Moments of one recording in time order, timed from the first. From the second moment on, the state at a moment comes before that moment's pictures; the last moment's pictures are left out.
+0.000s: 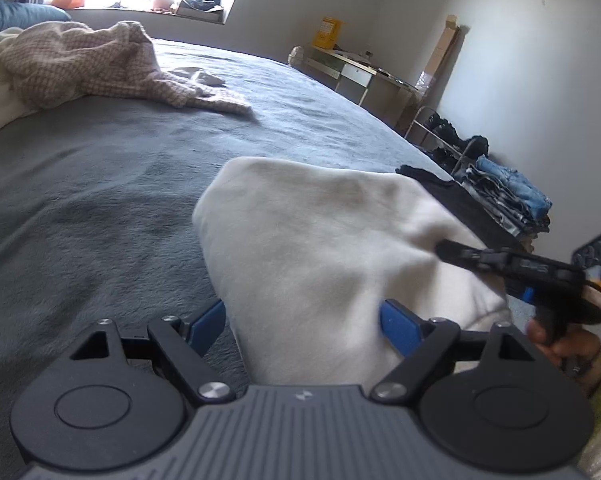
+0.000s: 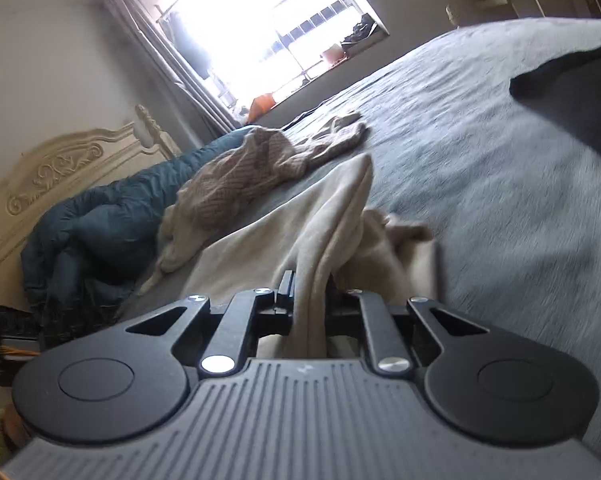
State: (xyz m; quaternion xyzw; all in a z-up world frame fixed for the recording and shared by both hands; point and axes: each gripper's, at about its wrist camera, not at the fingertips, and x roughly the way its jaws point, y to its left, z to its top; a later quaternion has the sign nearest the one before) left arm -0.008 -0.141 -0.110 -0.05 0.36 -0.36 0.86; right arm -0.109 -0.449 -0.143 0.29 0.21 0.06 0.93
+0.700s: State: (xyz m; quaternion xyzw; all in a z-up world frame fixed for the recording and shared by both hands) left arm -0.024 -0.175 -0.133 -0.01 0.34 -0.35 0.87; right arm -0.026 -0.431 -0.108 0.10 0.21 0.06 0.97
